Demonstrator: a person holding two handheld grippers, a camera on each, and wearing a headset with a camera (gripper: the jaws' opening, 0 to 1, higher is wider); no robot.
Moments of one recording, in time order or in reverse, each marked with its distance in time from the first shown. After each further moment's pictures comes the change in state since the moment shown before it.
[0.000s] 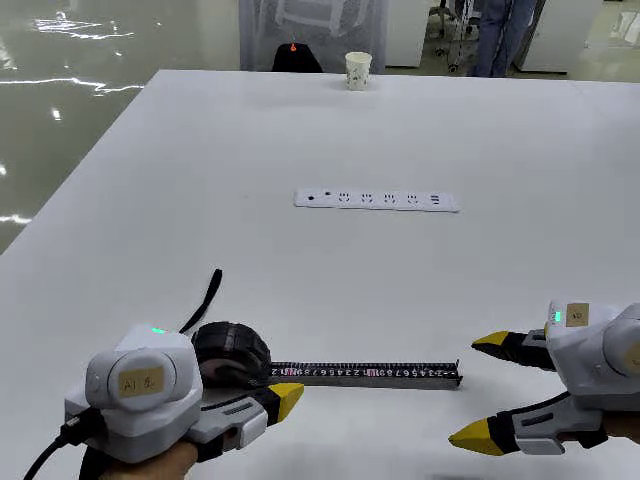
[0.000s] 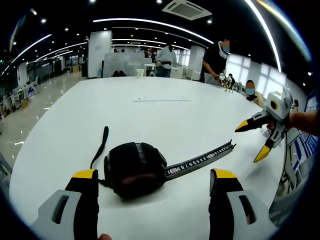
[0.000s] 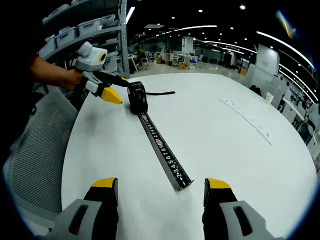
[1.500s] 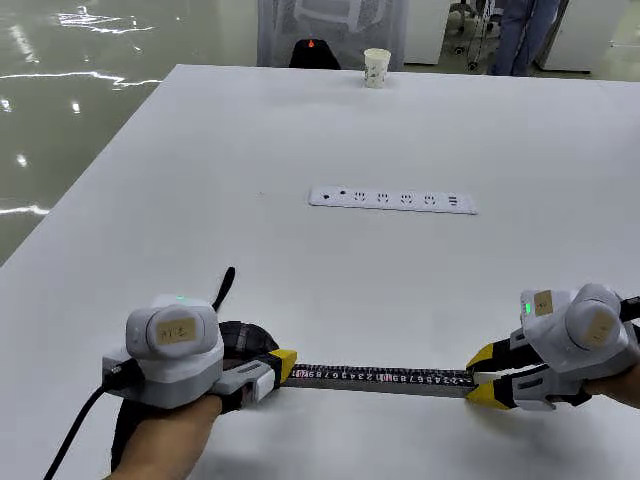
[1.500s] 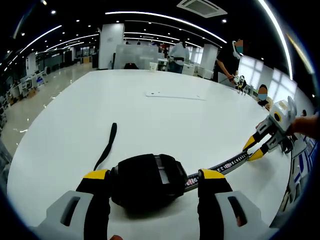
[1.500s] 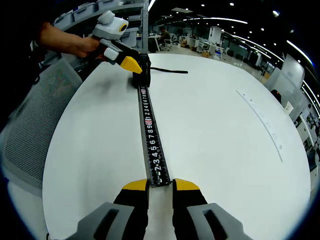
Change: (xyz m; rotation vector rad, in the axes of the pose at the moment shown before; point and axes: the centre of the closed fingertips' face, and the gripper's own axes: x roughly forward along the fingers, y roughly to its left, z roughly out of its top) left arm 0.031 0.022 0.003 -0.075 0.048 0.073; right arm 0.029 -0.034 -0.025 -0.178 0.168 0.113
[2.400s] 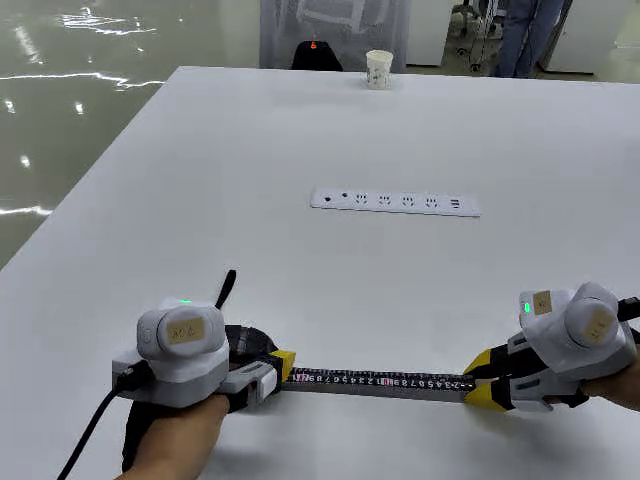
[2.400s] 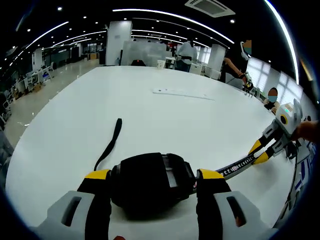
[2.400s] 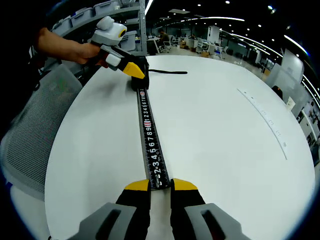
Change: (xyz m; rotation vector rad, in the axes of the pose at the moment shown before) left arm 0.010 0.008 -0.005 -0.044 0.016 0.053; right arm 0.004 -0.001 0.002 0.037 -0.025 0.028
